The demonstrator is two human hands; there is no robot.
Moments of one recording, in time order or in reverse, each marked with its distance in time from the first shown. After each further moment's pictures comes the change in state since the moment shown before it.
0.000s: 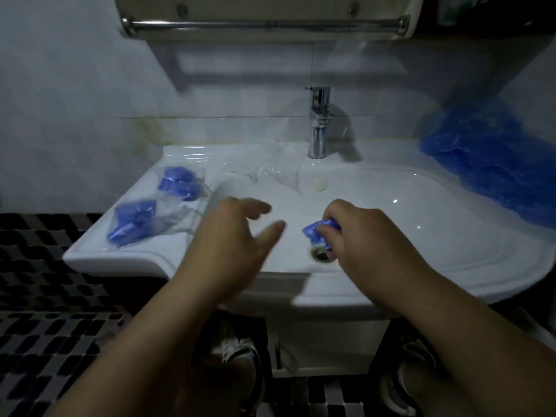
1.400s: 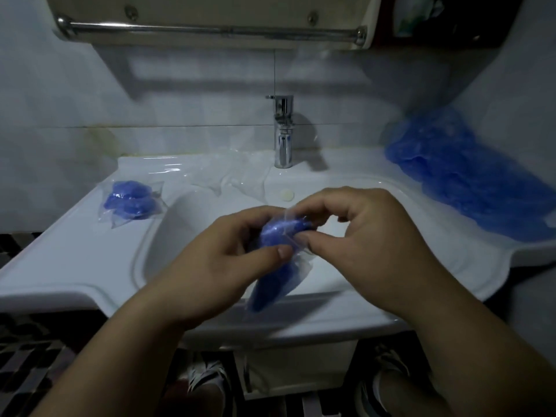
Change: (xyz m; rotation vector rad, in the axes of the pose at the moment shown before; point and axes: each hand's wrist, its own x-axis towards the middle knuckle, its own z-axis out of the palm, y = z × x) left_hand 0.016 0.028 0.018 -0.710 -0.465 0.292; right_hand -0.003 0.005 -0.050 0.416 0.121 -0.050
